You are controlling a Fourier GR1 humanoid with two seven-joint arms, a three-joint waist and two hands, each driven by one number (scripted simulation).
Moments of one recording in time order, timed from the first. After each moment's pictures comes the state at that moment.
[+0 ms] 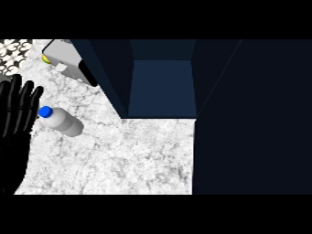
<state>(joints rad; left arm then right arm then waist) 0.02 0.07 -0.01 -2.10 0.01 -0.03 0.03 -0.01 -0.10 0.00 -2.10 -0.02 0.01 0.02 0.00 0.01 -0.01</state>
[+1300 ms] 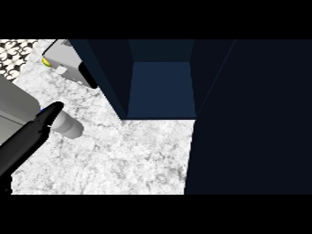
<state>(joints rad) -0.13 0.00 -0.12 -2.22 -0.79 0.85 0.71 0.24 -0.04 0.41 -2.48 0.01 0.04 0.26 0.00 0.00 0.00</state>
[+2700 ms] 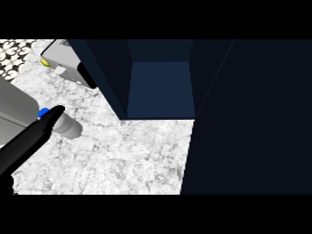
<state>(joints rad) -0.08 0.04 -0.11 -2.19 -0.84 0.84 0.86 0.18 -0.10 0.60 -2.48 0.11 -0.16 0.34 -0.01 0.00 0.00</state>
